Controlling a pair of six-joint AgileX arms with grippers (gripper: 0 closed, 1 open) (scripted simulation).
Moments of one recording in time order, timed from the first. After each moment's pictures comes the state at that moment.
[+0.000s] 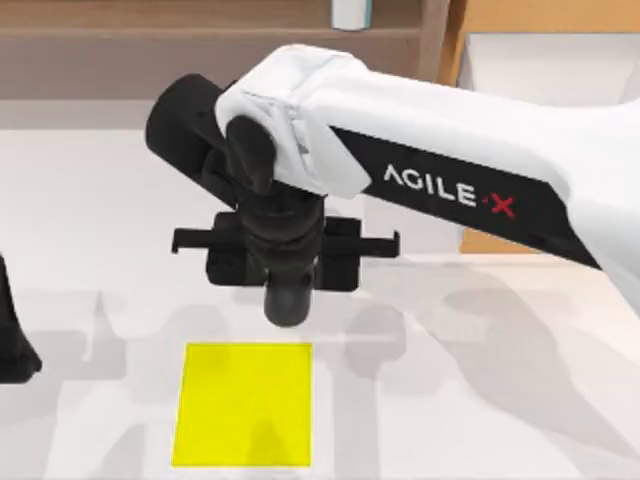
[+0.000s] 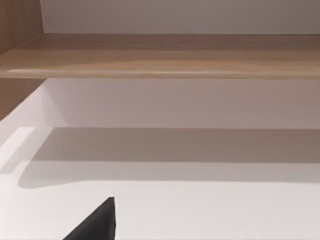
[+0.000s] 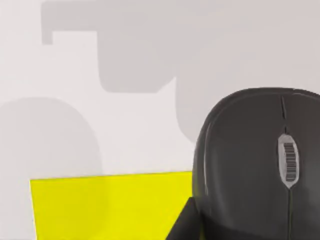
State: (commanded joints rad) left arm 0.00 0.00 0.00 0.00 0.00 0.00; right arm 0.91 2.27 1.97 -1.15 0.20 0.98
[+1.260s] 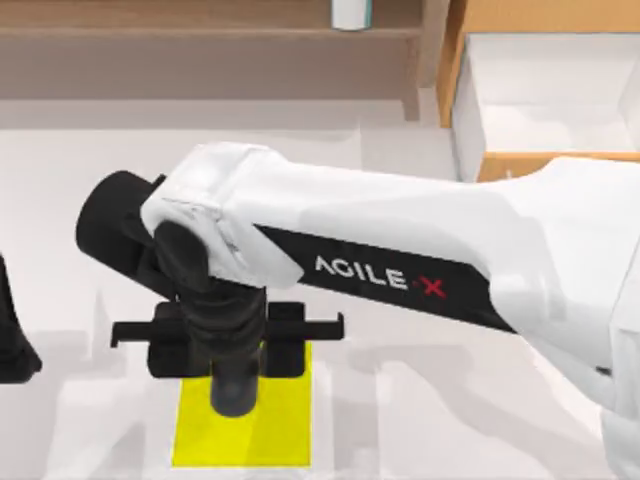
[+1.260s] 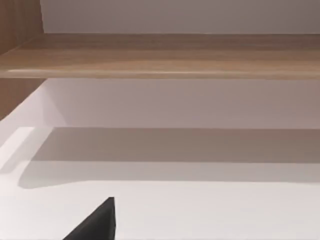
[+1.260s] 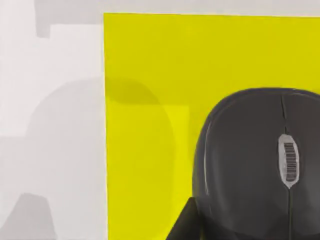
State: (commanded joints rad) left arm 0.00 0.00 0.00 0.00 0.00 0.00; right arm 1.04 2.31 1.95 -1.12 0.10 1.04
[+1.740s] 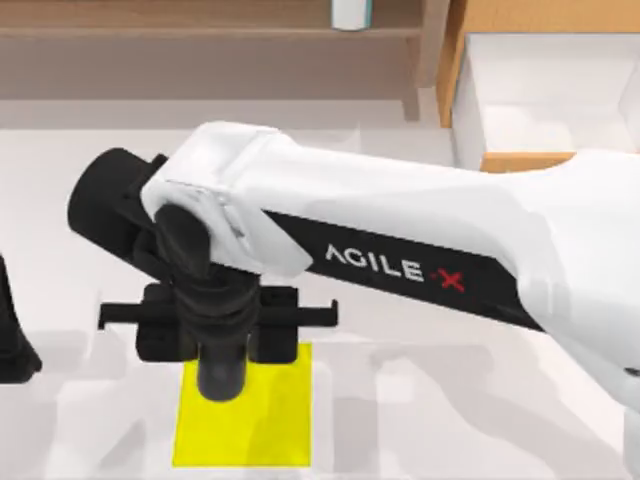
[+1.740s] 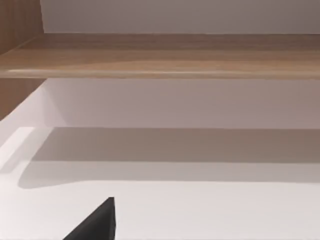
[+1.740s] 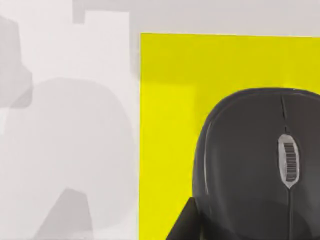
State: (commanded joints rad) left arm 0.00 0.00 0.00 0.00 0.00 0.00; right arm 1.04 2.28 1.97 -1.10 0.10 1.04
